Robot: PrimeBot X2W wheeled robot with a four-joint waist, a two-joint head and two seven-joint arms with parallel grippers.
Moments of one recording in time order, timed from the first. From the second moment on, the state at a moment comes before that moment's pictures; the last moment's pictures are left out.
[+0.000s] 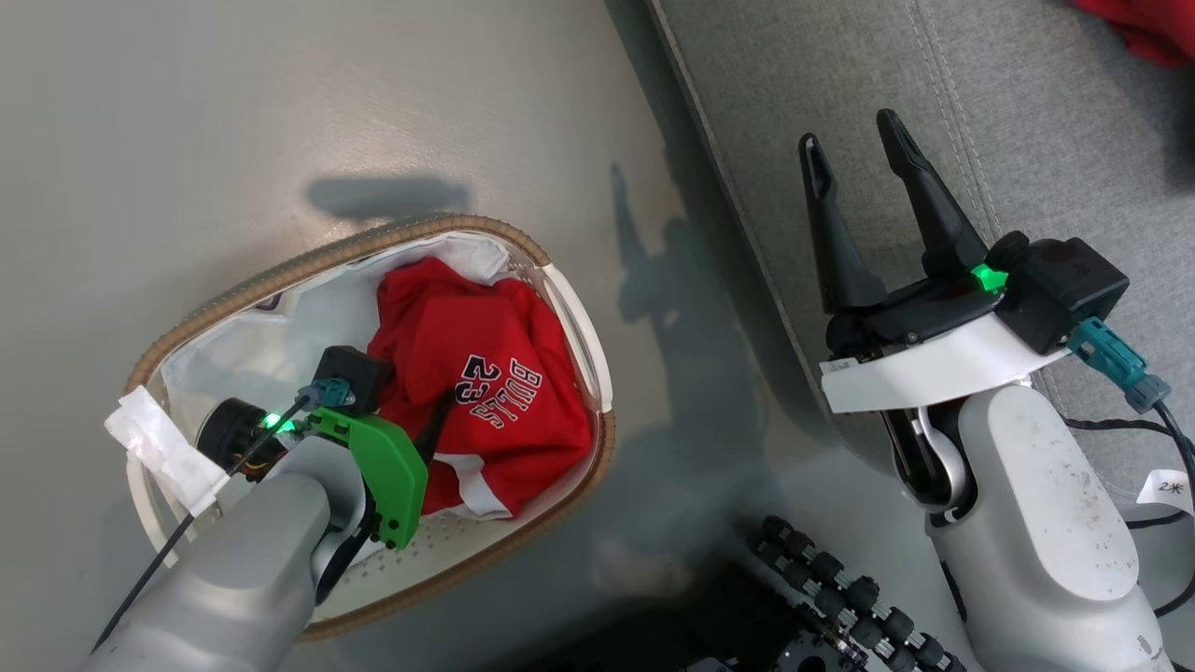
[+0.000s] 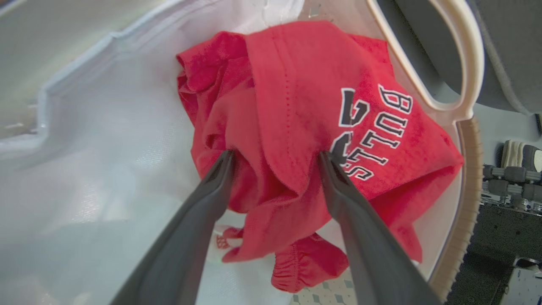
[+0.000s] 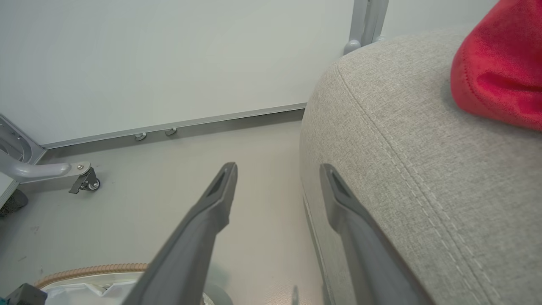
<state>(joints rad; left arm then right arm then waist) -0.74 0.32 -1.09 0.88 -0.82 -0.13 -0.14 -0.47 -0.05 0.19 0.07 0.31 0.13 -0.26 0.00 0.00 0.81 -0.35</state>
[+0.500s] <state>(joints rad) -0.77 0.34 -1.26 0.81 -0.99 -0.13 -0.17 -0.48 -0.05 0.18 0.09 0.31 0.13 -0.26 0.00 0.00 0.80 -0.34</state>
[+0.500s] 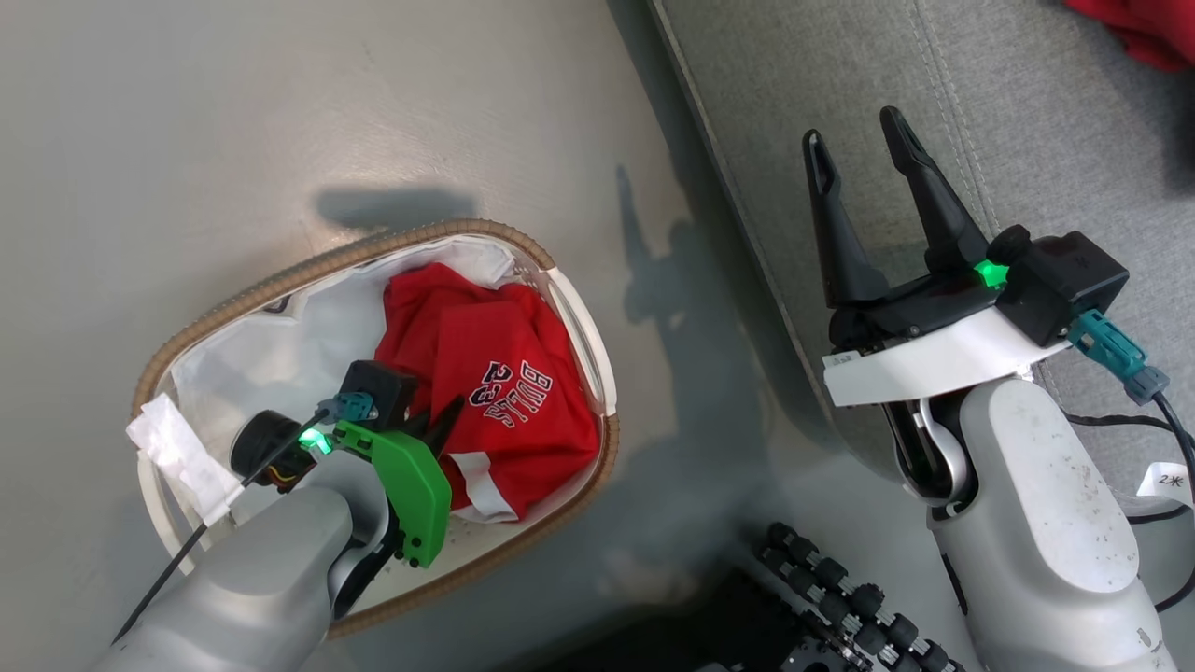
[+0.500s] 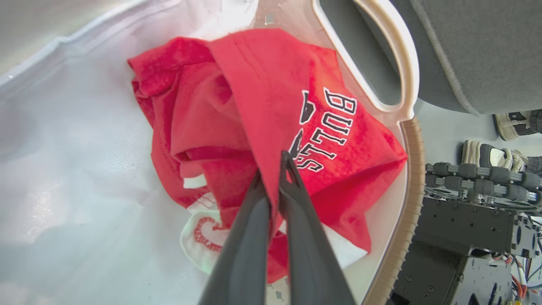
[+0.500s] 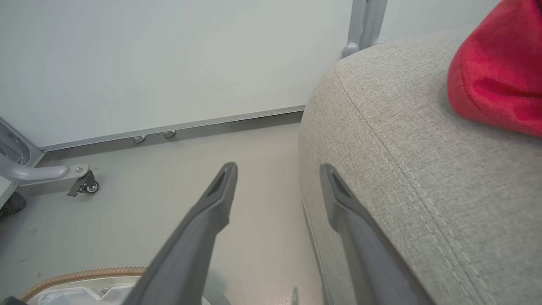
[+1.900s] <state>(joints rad) -0.42 0.23 -0.81 0.42 -0.72 -0.13 -0.26 -0.23 -0.05 0.05 0.28 0.24 0.13 -0.26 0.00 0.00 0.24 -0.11</state>
